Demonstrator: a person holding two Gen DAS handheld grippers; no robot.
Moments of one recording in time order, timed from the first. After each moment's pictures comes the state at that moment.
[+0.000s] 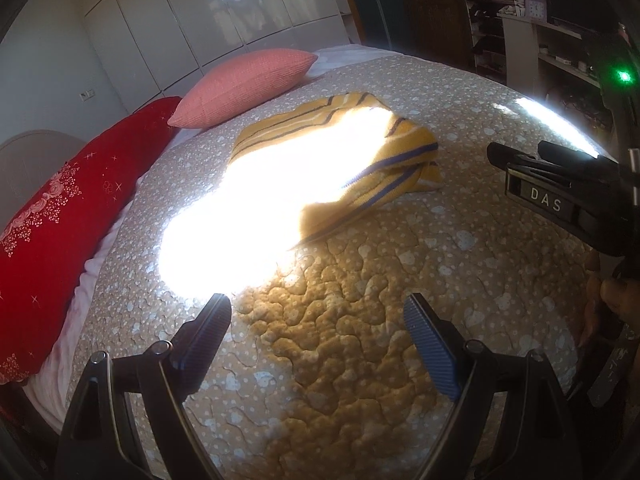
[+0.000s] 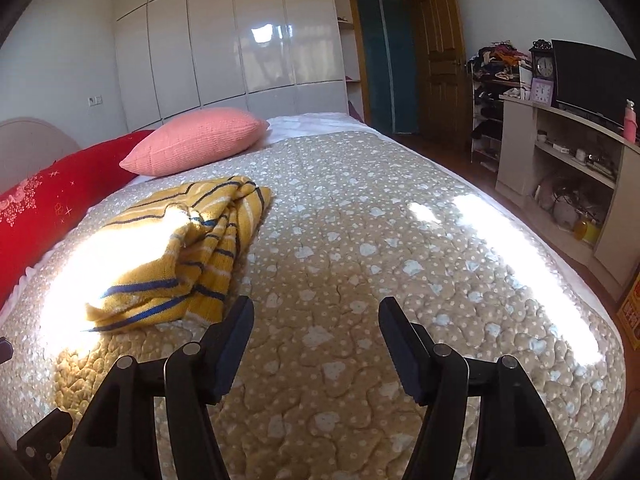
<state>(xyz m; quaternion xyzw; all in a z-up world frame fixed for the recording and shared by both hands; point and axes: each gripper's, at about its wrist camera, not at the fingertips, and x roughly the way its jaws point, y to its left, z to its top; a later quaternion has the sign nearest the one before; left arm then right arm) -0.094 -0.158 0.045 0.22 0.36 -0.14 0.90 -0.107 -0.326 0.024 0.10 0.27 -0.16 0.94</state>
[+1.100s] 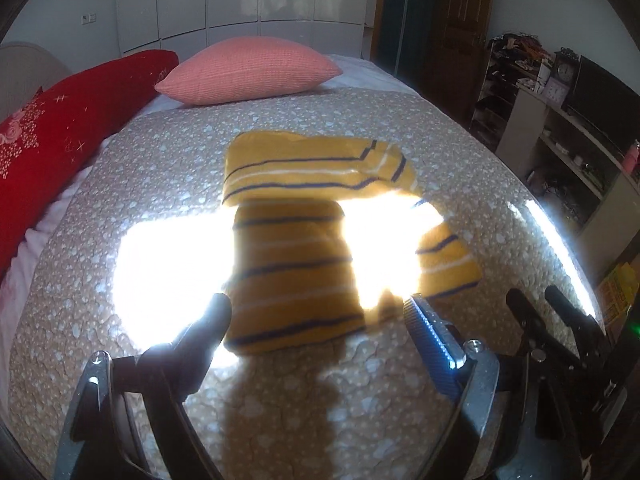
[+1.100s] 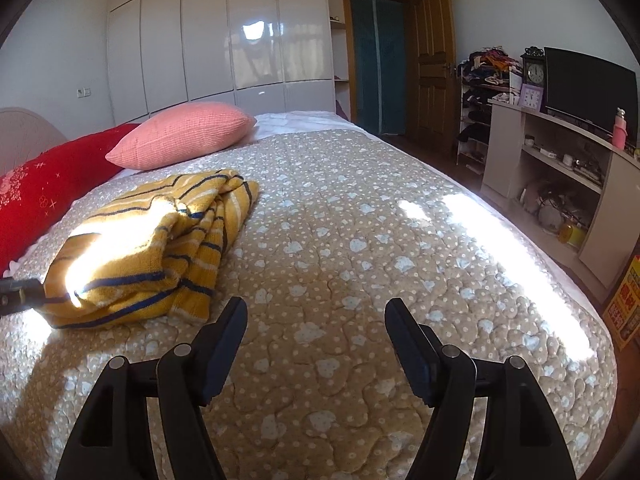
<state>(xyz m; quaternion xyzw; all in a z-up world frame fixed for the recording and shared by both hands) 0.008 -0.147 0.084 0.06 0.40 -0.20 0.89 -0.107 -0.319 0.021 0.10 0.28 -0.19 0.94</state>
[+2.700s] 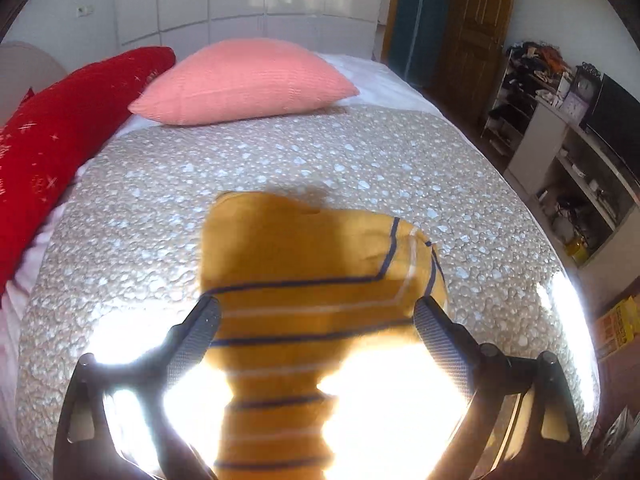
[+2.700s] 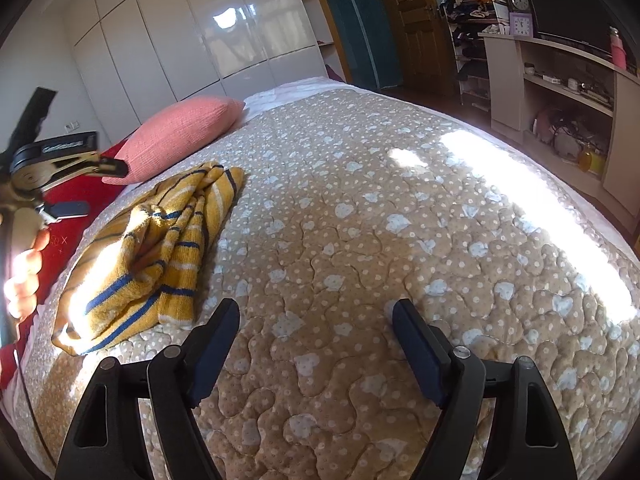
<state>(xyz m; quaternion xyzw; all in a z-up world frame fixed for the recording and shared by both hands) 0.114 -0.175 0.104 0.05 0.41 -0.17 0.90 -0.101 -0.356 0.003 0.21 0.31 -0.16 0.91</state>
